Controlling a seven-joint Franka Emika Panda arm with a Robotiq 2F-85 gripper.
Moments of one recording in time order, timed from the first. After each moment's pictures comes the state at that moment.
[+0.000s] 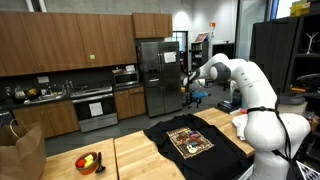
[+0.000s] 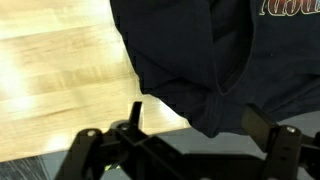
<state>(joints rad) -0.31 0.64 -0.09 -1.53 0.19 2.16 -0.15</state>
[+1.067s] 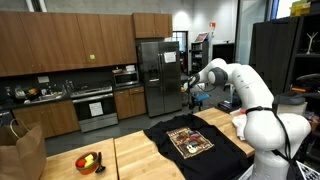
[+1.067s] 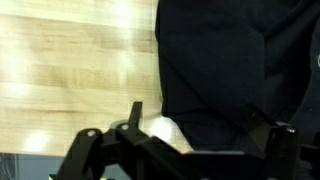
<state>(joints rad) -0.32 0.74 -0.09 -1.45 0.07 2.08 -0.35</state>
